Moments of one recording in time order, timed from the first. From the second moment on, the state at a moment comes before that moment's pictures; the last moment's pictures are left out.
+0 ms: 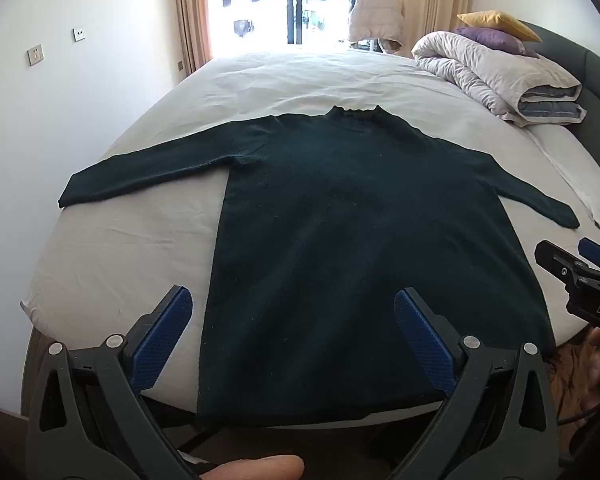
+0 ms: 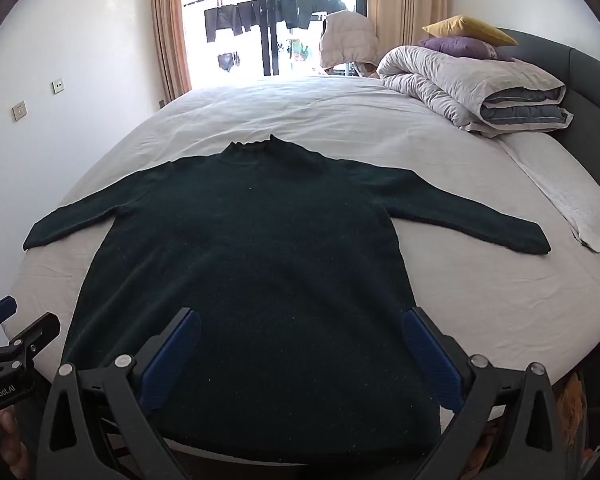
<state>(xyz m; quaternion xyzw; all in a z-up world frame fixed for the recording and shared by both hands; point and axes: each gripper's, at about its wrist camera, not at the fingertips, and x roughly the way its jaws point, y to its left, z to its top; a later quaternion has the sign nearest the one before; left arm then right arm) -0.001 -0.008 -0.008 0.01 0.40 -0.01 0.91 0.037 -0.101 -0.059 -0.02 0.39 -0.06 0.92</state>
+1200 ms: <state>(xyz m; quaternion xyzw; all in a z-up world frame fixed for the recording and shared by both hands) 0.001 0.002 -0.007 0.00 0.41 -0.01 0.91 0.032 -0.102 -0.068 -0.02 0.40 -0.07 0.91</state>
